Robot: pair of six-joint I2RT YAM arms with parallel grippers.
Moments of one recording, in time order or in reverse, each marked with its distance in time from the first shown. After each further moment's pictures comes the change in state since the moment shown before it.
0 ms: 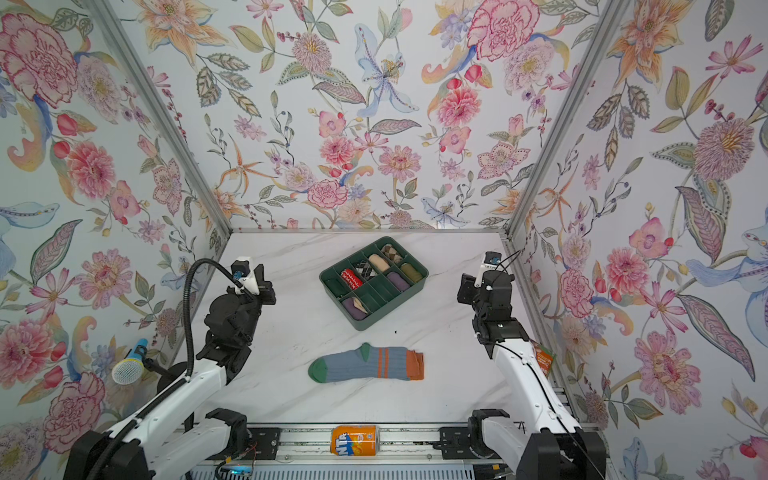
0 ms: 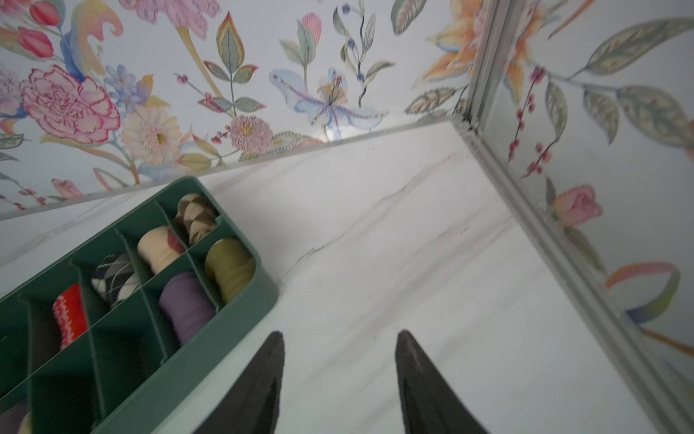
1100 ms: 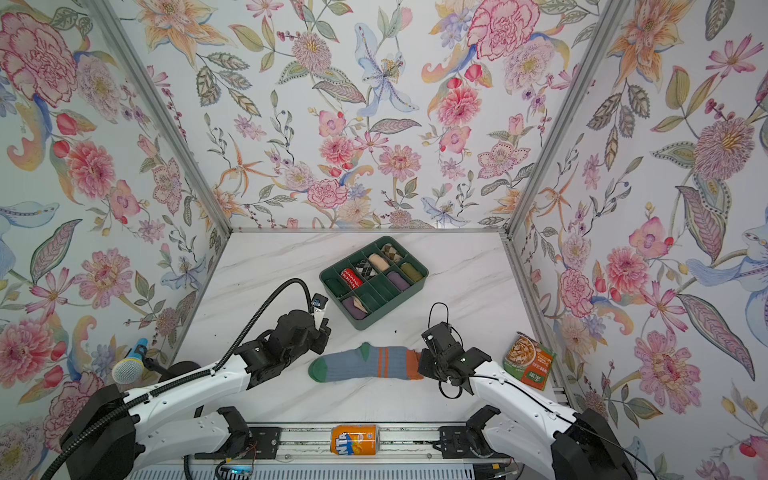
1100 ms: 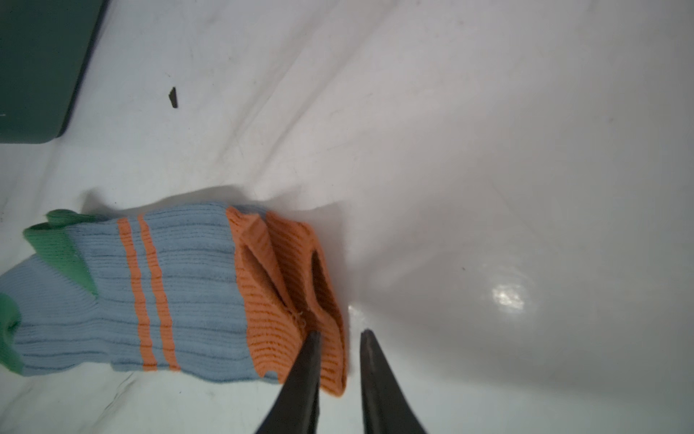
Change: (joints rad) left arm -0.452 0.209 0.069 -0.506 -0.013 -0.164; right arm 0.540 -0.002 -0.277 -0.302 -0.015 0.561
